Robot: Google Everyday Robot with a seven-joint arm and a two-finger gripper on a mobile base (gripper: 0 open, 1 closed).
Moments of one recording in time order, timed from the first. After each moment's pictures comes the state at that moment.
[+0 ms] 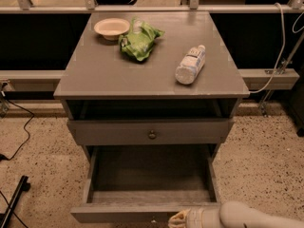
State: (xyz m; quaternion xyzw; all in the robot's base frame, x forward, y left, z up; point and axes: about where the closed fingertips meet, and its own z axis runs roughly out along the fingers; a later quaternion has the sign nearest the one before) arm 0.358 -0.086 0.393 -0.65 0.66 0.19 0.33
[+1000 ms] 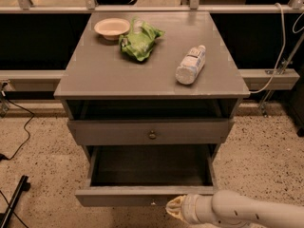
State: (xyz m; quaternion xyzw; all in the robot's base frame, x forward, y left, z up) arm 0.411 -0.079 0.398 -0.60 0.71 0.16 0.33
